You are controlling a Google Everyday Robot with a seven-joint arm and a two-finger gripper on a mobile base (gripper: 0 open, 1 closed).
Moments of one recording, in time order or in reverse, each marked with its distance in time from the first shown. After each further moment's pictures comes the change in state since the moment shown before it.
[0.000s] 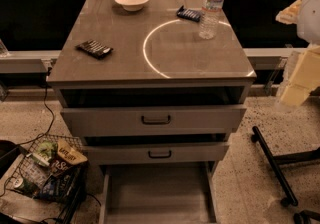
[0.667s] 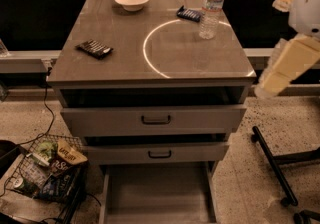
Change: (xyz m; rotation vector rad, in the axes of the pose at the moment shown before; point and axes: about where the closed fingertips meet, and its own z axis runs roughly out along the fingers) arm -0.022 -0.018 -0.002 0.089 -0.101 0.061
